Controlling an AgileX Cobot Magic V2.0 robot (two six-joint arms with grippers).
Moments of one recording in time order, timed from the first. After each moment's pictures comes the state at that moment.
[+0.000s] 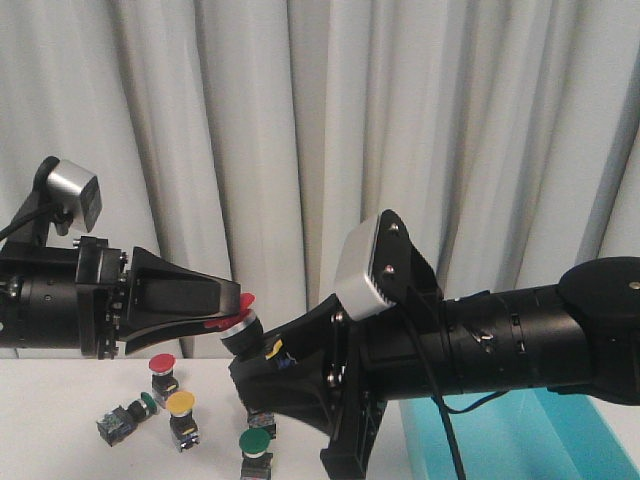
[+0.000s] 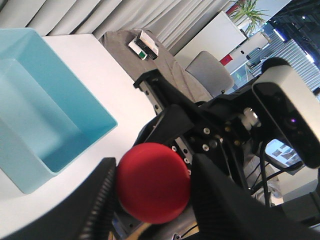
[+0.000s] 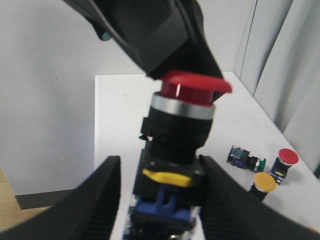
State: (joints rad) left arm -0.08 1.45 -1.26 -1.40 1.21 0.83; right arm 0.42 1.52 -1.26 1.28 0.87 -1.59
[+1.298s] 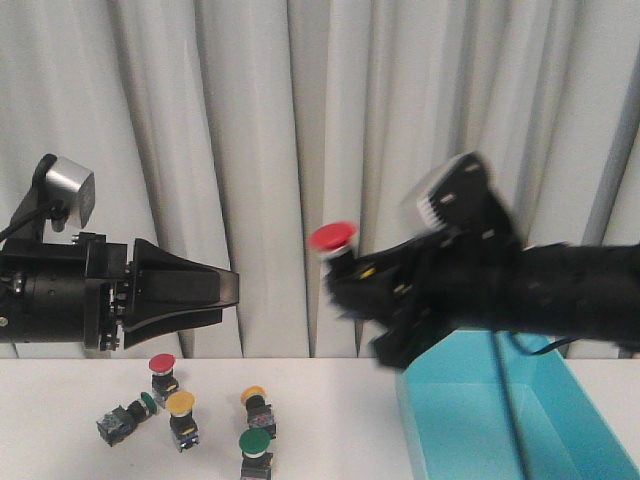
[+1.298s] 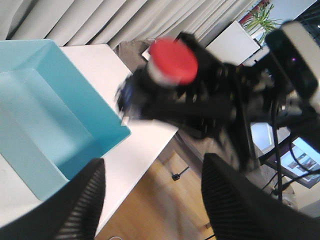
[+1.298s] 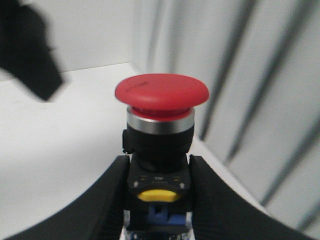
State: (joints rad) left arm -0.08 1.45 -1.26 -1.40 1.16 0.83; right arm 0.30 1.45 -1.27 1.14 0.61 -1.40
